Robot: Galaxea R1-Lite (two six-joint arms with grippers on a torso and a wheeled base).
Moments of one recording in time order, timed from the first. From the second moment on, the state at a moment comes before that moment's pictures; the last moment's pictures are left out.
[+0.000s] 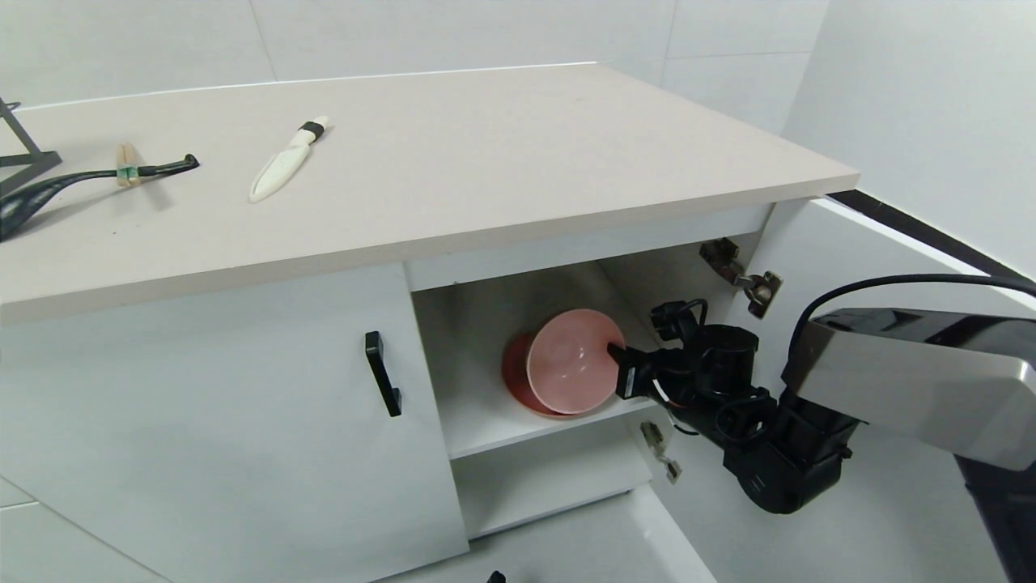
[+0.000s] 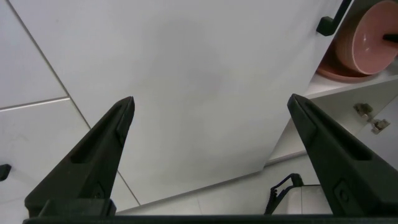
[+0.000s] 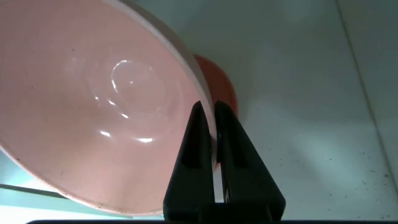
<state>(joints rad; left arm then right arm) 0.00 0.00 0.00 0.00 -0.04 0.00 0.44 2.42 -0.82 -1.37 0.06 0.19</state>
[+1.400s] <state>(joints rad) 0.00 0.00 0.00 0.00 -0.04 0.00 0.58 2.20 -0.54 -1.57 0.05 -0.14</state>
